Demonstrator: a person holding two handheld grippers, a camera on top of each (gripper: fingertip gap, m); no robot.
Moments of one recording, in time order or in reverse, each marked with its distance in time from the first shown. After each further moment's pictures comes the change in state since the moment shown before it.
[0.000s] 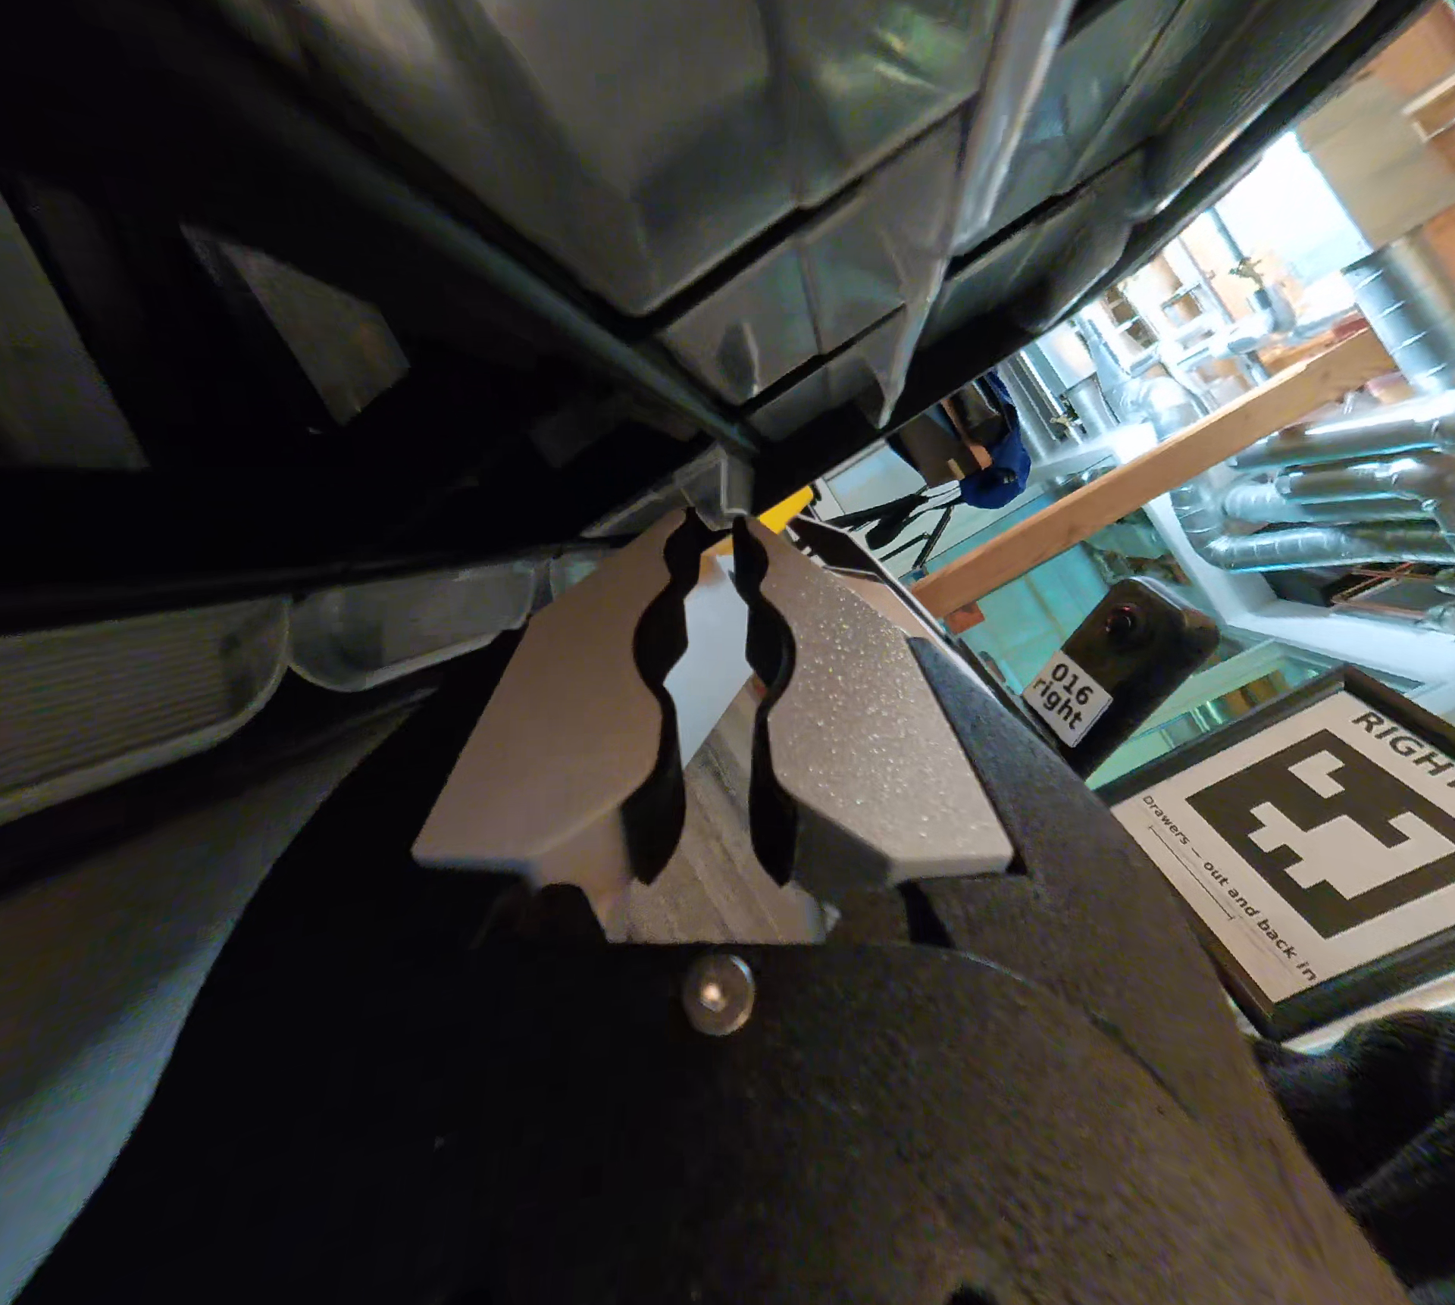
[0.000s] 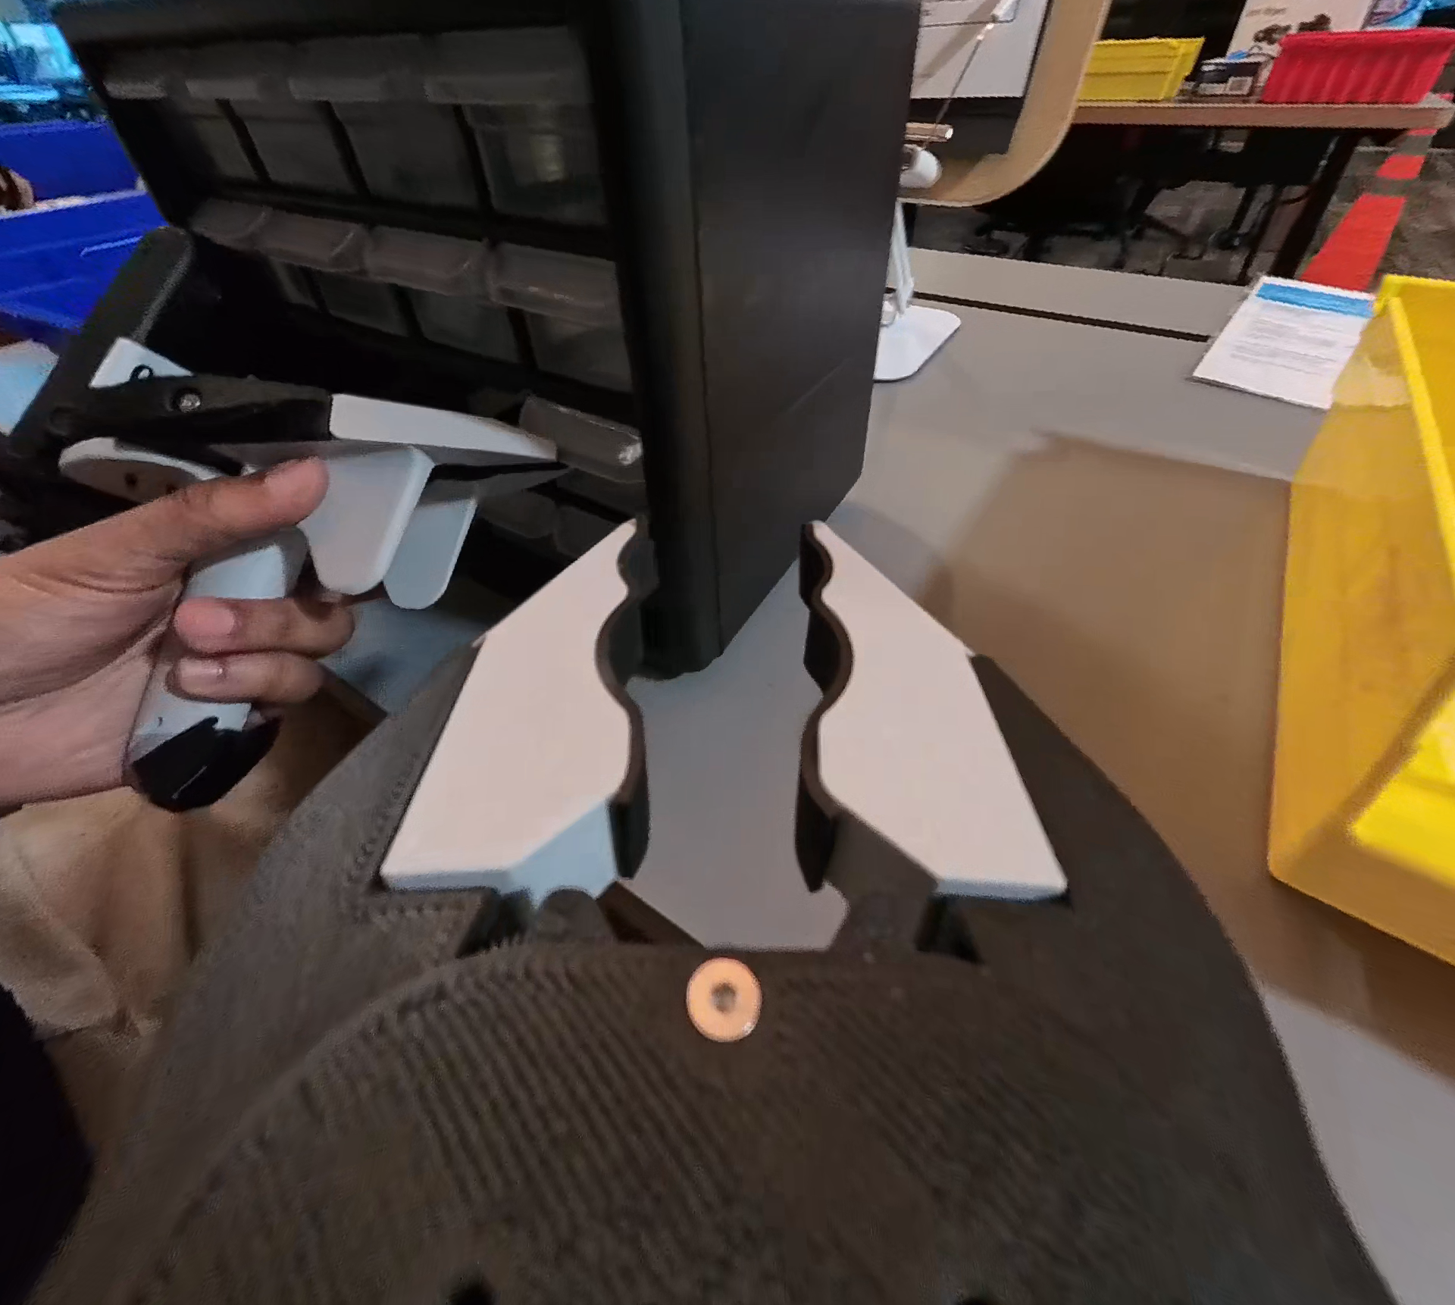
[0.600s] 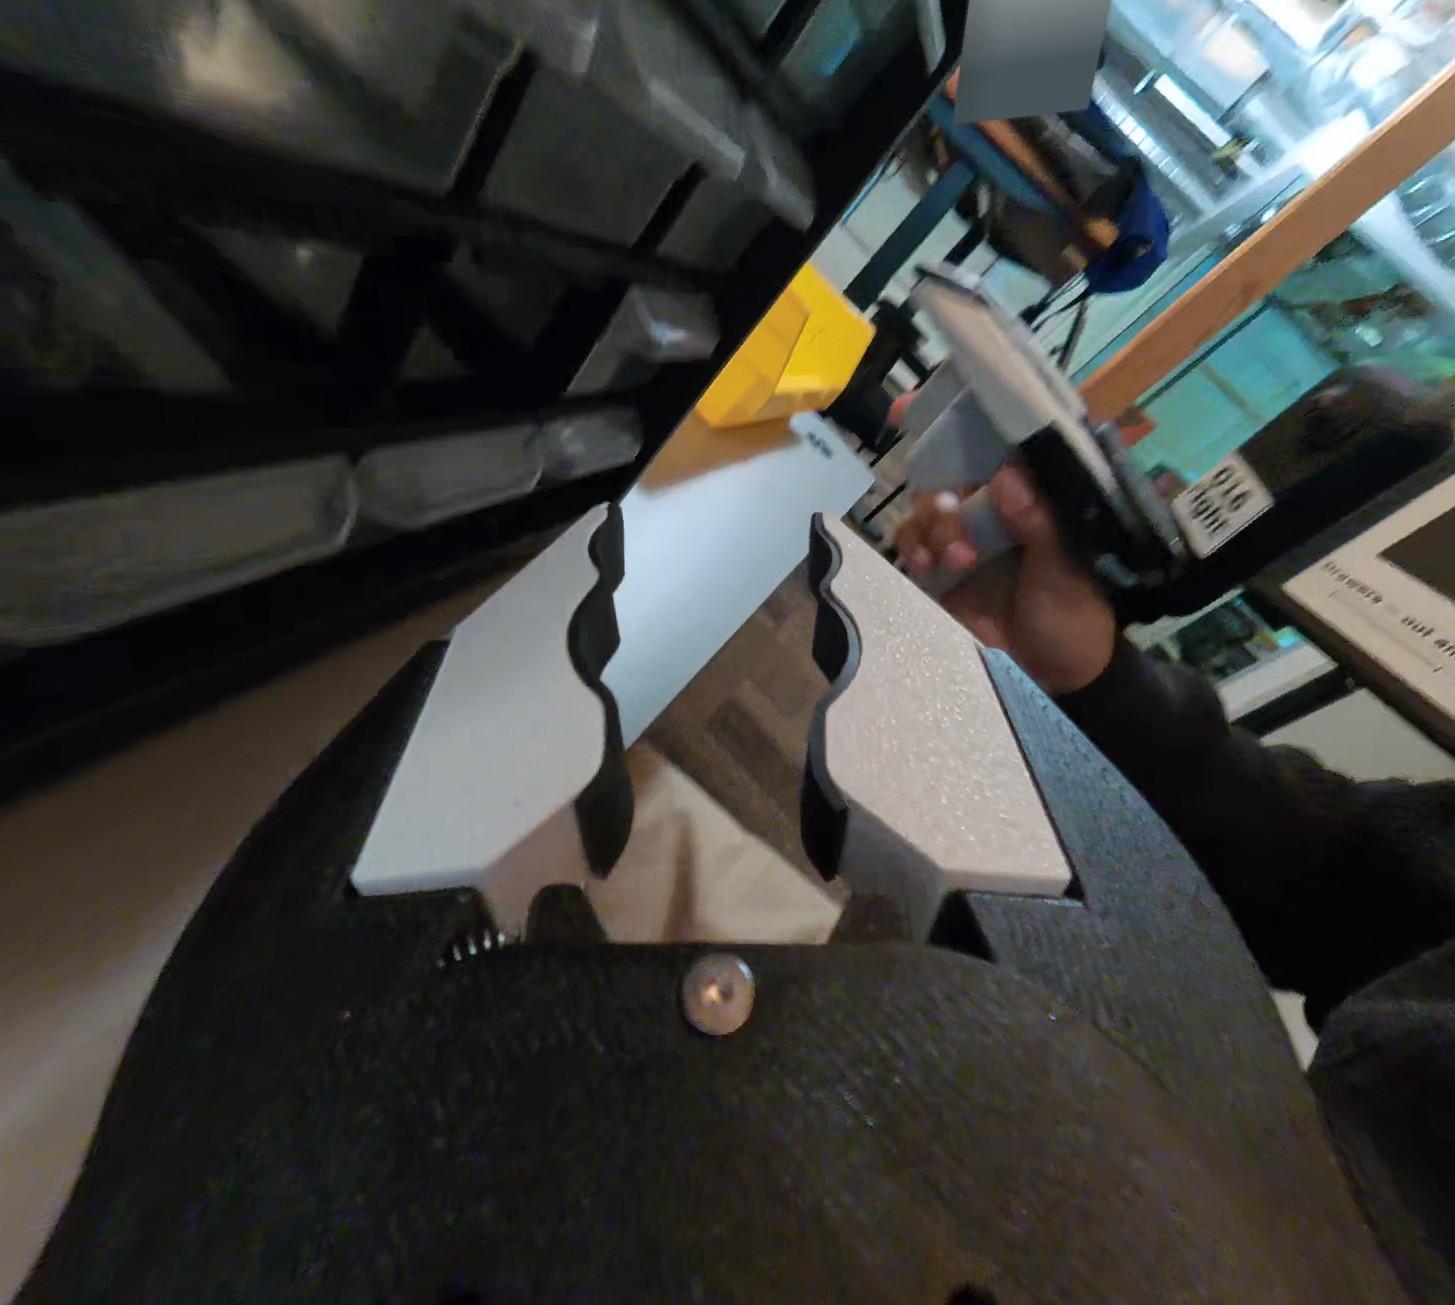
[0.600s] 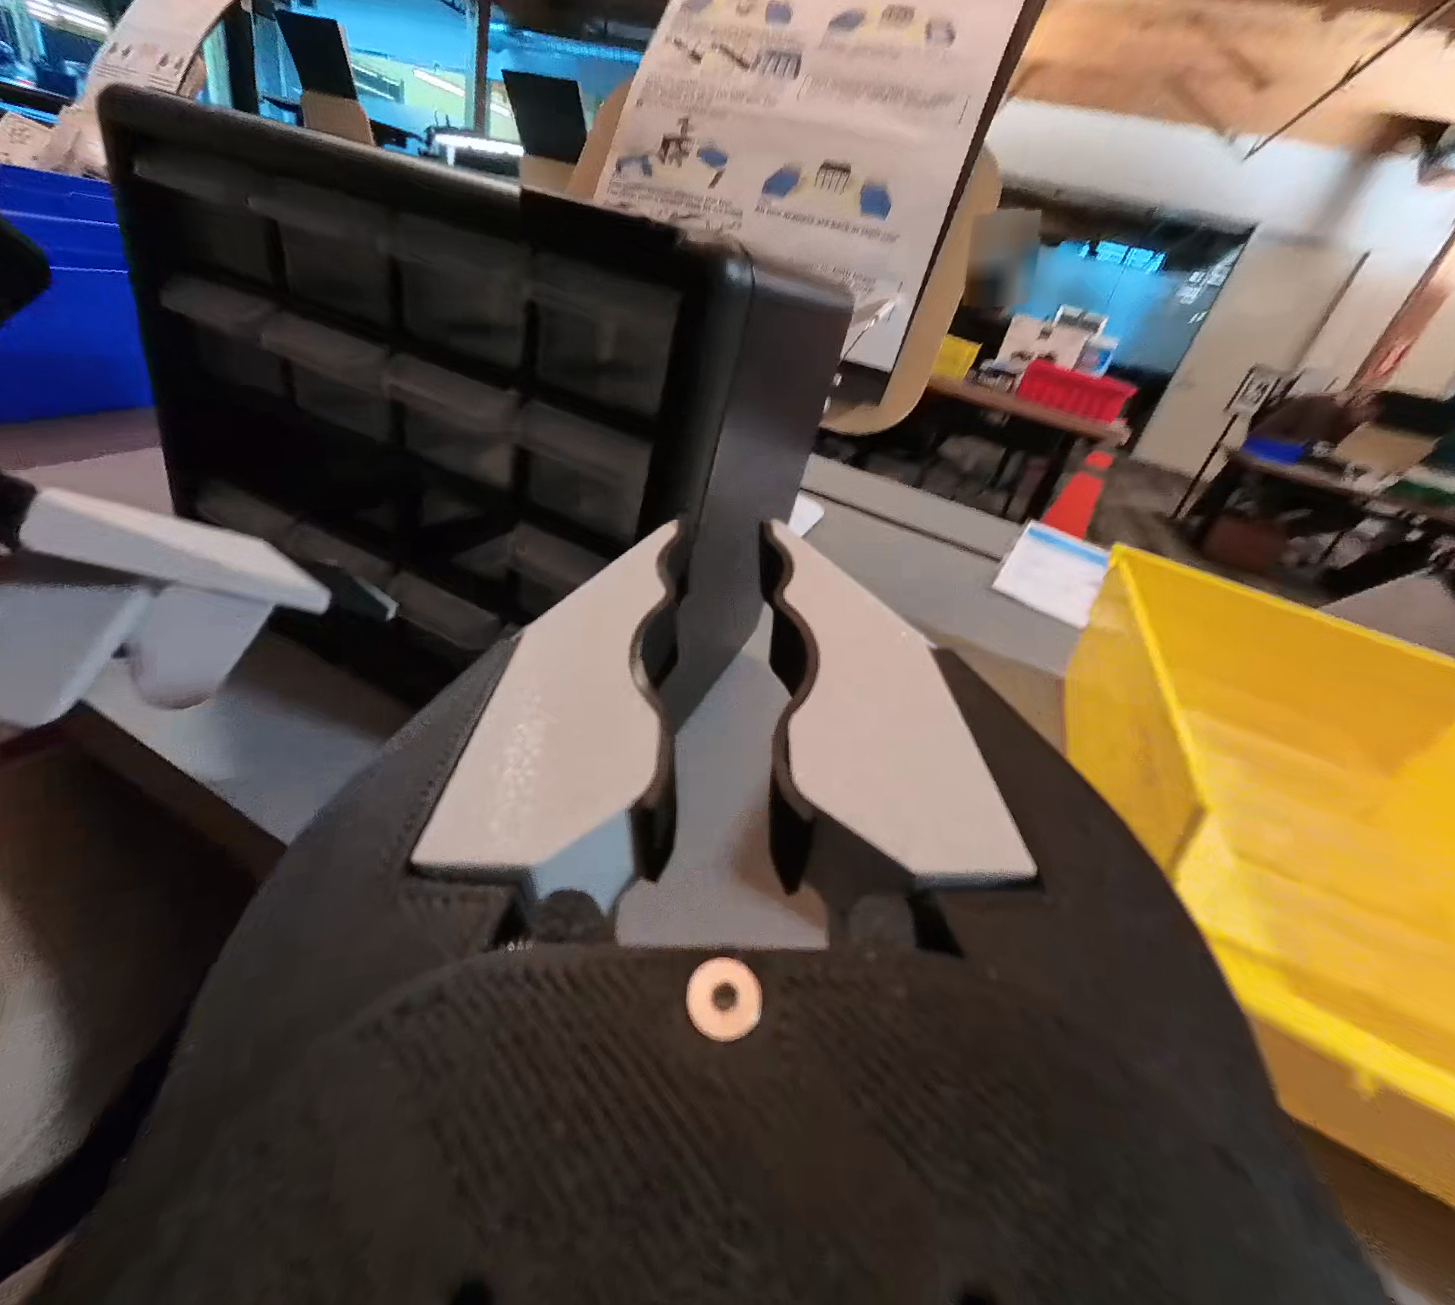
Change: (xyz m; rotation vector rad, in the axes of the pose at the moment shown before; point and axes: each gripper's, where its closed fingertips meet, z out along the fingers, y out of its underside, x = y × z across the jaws) left arm 0.008 0.023 -0.053 -0.166 -0.062 0.316; right arm -0.011 -0.049 -0.016 0.233 0.158 -0.277
